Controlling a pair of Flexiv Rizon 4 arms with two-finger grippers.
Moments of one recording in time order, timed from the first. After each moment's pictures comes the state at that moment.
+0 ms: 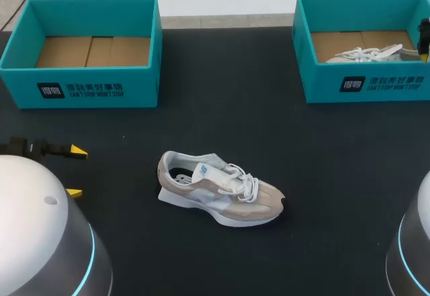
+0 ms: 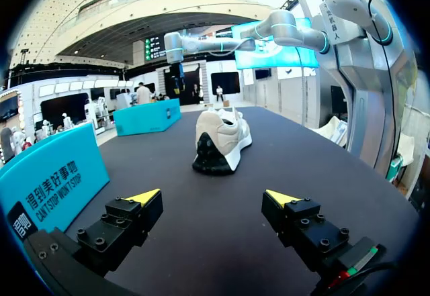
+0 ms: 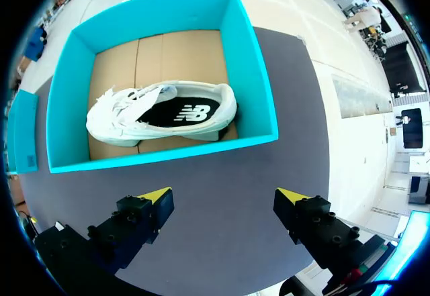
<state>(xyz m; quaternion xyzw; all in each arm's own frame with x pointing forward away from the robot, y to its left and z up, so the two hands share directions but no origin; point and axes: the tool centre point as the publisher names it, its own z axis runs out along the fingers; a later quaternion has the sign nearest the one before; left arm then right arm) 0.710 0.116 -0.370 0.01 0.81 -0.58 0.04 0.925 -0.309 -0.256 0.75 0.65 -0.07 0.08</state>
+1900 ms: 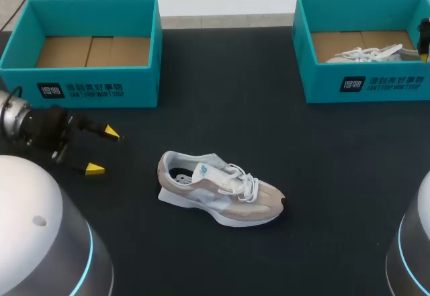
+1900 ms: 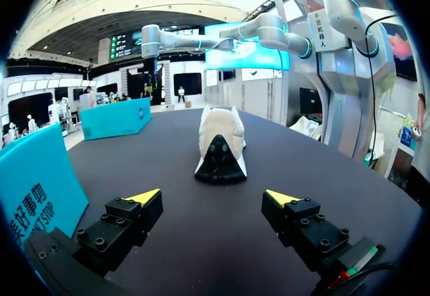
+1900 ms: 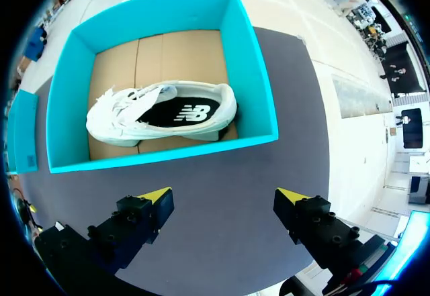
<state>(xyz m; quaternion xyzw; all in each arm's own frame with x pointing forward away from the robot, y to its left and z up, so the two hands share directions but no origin) 0.766 0.067 -0.377 0.10 0.81 -0.57 -0.06 0.925 -0.309 -0.256 0.75 0.65 -0.07 0.08</state>
